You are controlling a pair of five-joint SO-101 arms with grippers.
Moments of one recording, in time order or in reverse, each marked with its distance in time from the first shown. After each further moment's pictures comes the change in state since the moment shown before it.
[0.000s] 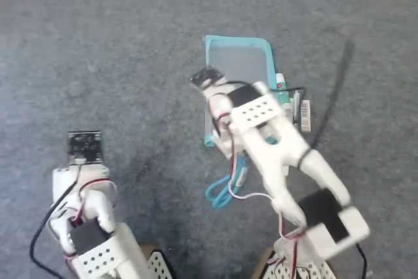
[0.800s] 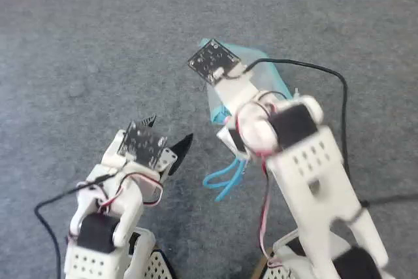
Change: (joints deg) left arm 41.4 11.8 -20.3 -3.8 9.4; right arm -4.5 -26.4 -7.4 9.8 2.9
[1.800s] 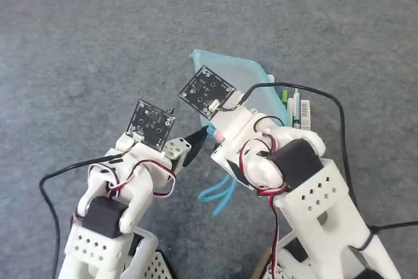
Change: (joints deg) left arm 6.8 14.0 -7.2 -5.4 7.7; right arm -5.4 -10.9 13.5 -7.9 0.1
